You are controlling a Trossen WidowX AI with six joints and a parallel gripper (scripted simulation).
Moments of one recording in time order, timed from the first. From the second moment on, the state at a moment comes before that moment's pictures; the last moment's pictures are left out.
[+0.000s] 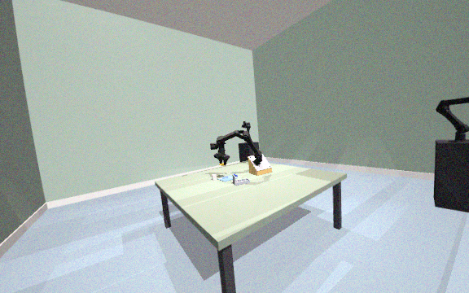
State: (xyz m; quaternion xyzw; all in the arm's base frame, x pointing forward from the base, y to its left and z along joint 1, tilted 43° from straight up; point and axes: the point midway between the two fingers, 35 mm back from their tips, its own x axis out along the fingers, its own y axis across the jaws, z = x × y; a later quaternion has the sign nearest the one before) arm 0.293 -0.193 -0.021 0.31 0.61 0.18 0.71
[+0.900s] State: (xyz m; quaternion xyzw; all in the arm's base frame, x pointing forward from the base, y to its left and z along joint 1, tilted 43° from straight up) arm 0.286 -0.182 0.070 0.44 0.63 0.06 0.64
